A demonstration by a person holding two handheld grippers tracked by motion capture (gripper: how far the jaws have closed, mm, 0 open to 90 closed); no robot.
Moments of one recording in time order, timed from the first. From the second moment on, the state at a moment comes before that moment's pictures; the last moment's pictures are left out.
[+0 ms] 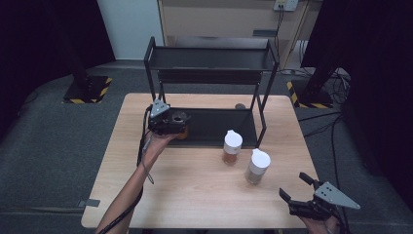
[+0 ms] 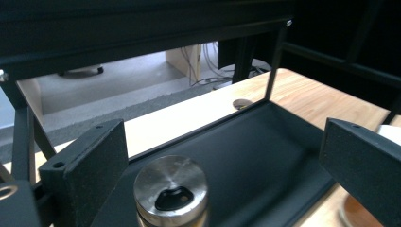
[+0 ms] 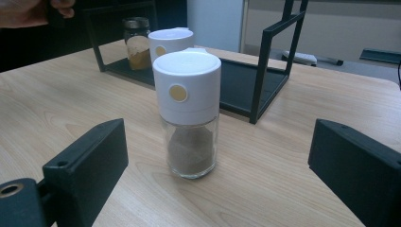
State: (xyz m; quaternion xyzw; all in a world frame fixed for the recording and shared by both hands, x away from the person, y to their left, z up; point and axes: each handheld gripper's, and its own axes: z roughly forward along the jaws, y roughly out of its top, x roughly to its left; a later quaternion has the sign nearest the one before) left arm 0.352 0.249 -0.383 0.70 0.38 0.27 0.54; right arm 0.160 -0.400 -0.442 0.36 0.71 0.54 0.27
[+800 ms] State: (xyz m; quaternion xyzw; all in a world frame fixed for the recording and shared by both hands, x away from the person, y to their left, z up) left arm 0.290 0.284 -0.341 0.72 0.32 0.24 0.57; right arm 0.161 -0.399 -0.442 0.37 0.71 0.54 0.27
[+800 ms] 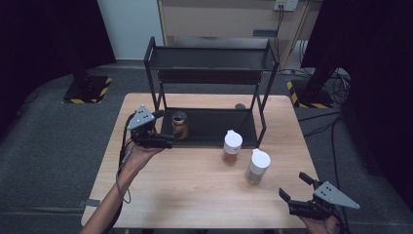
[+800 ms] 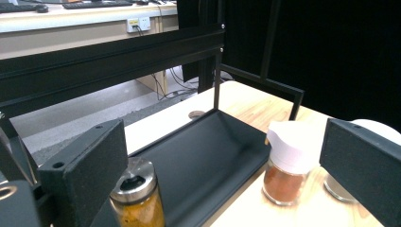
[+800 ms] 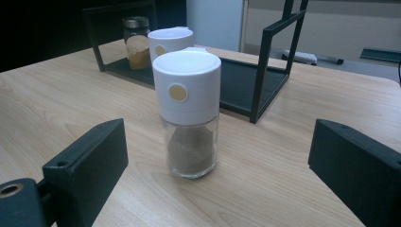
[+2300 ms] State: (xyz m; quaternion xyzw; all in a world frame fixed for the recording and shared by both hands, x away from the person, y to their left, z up) left arm 0.182 0.333 -0.421 0.70 0.36 0.25 0.56; right arm 0.161 -0.397 -0.441 0.37 0.71 0.54 0.27
